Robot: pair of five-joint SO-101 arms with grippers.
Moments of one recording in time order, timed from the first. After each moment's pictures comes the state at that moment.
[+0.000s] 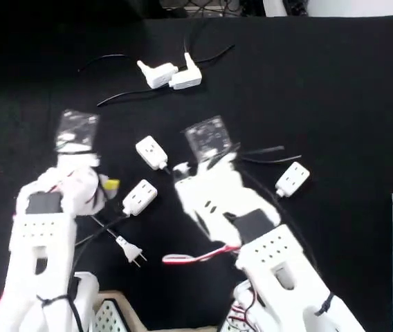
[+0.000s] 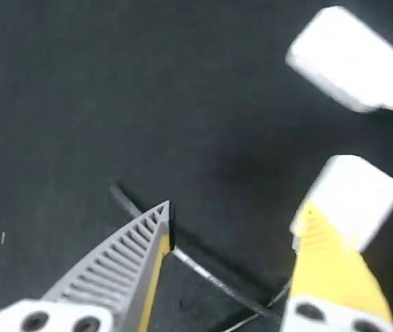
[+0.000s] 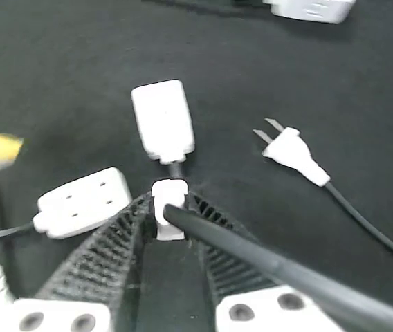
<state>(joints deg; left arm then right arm) -9.4 -48.8 62.3 51.5 -12.7 -30.3 -52.4 68.4 34.9 -0.3</state>
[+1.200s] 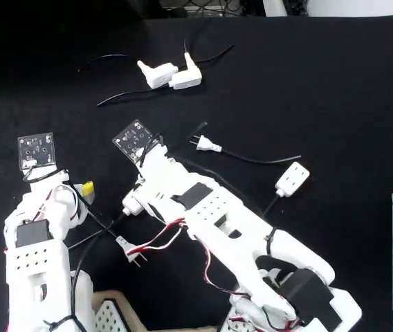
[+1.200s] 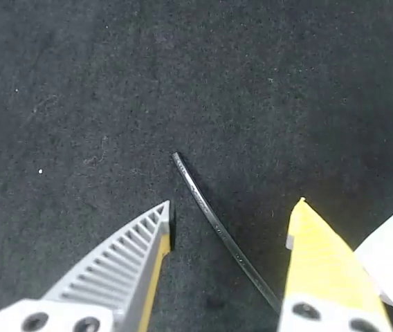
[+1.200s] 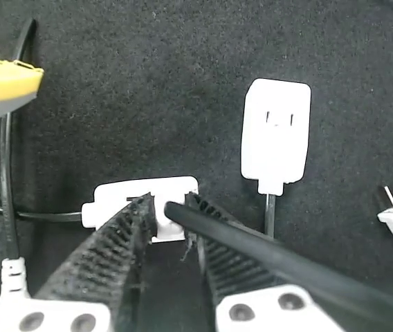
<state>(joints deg) -20.2 -62.2 76.0 45.7 -5.1 -40.9 -15.8 51.6 27.0 6.6</state>
